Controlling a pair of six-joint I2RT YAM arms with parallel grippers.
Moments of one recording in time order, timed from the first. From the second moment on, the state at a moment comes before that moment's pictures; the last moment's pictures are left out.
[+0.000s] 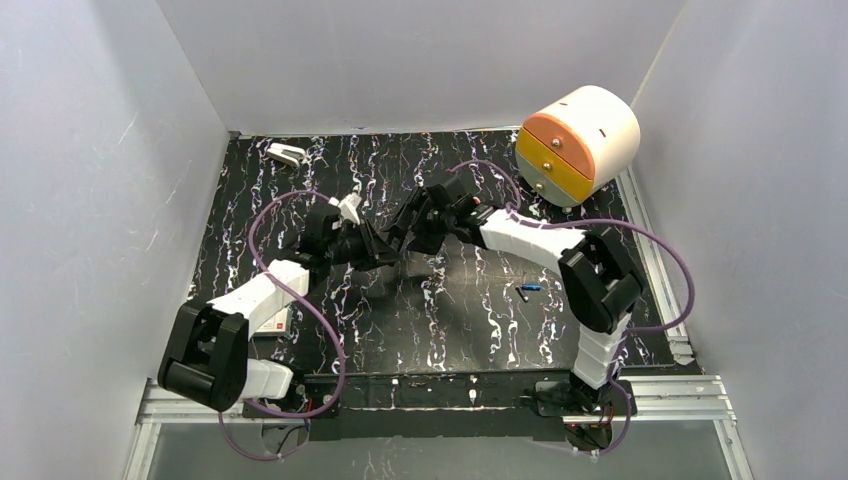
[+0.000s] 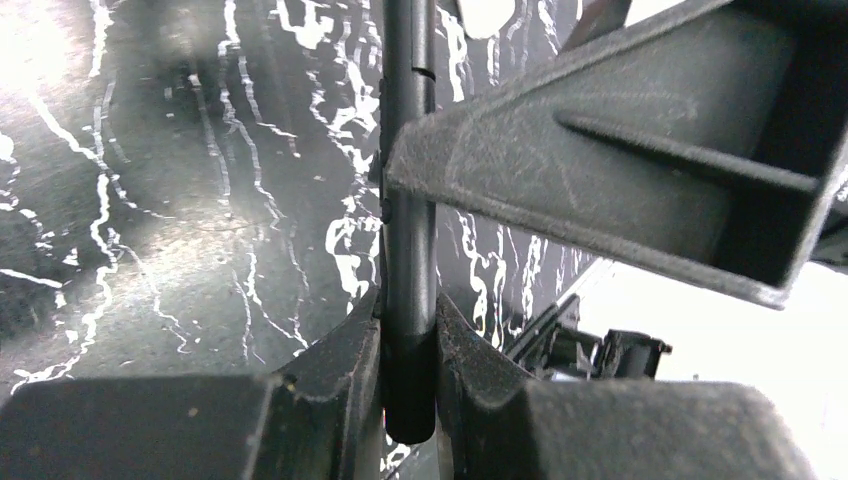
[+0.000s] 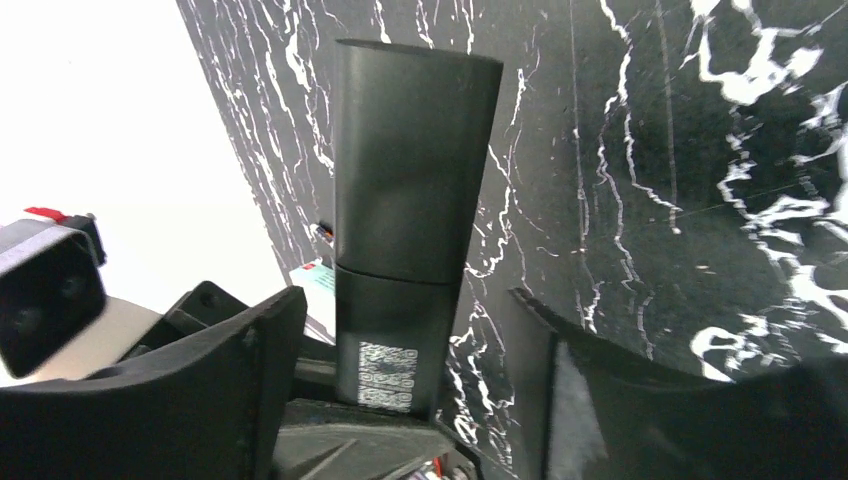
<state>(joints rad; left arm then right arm) -0.35 1.33 0.64 0.05 0.52 -0.79 0.78 1.86 1.32 -0.17 -0.20 1.23</state>
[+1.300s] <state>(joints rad) -0.34 1.18 1.06 -0.57 1.32 -0.13 0.56 1.36 1.26 -0.22 -1.07 0.33</state>
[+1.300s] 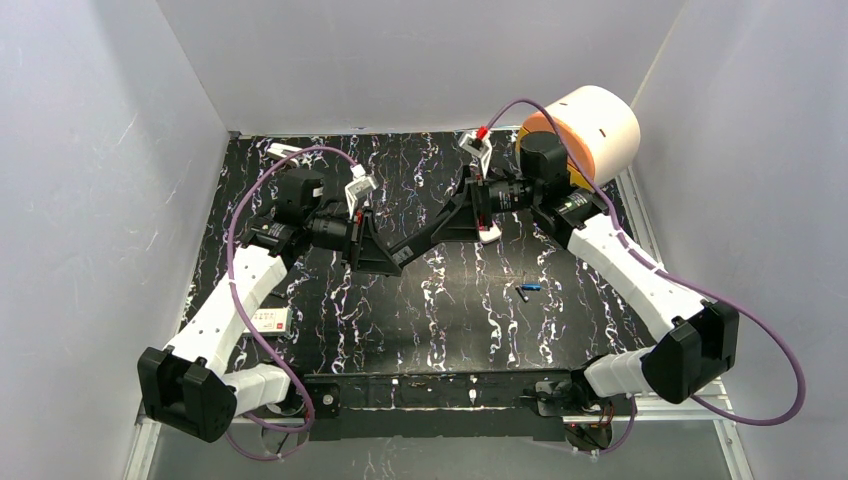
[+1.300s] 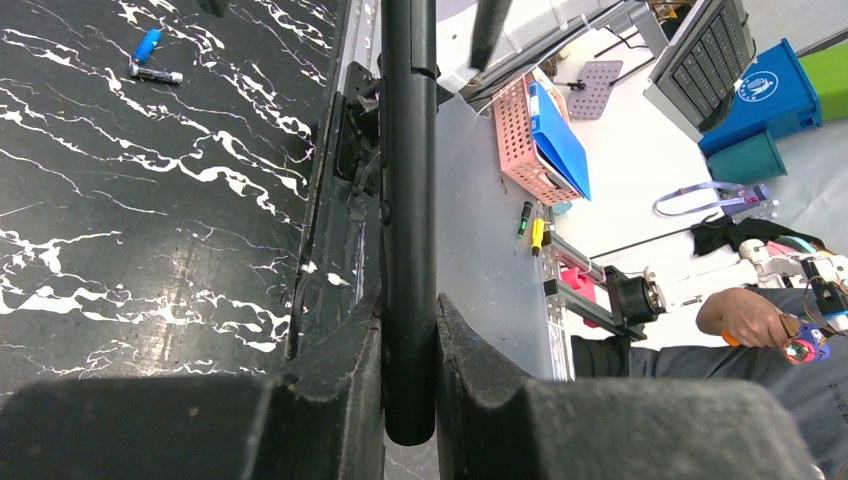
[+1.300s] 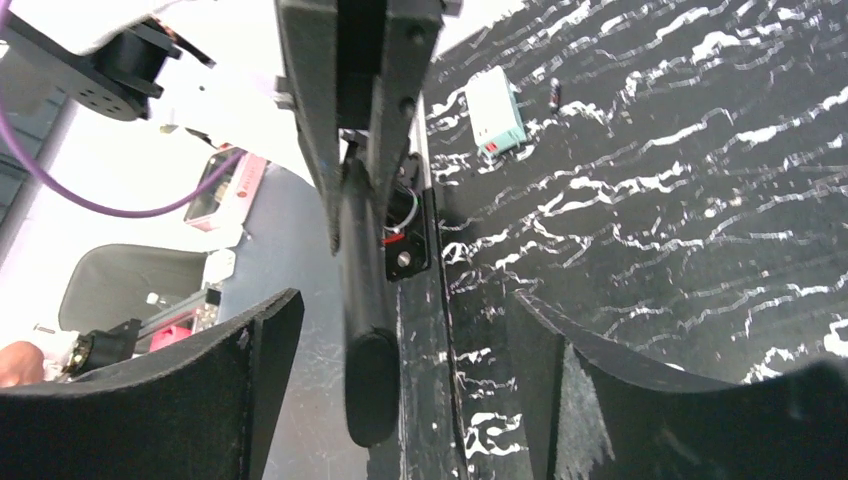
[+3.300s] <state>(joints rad) -0.44 1.03 0.75 0.58 0.16 -1.12 0.73 1.38 0.94 0.73 -0.21 1.33</state>
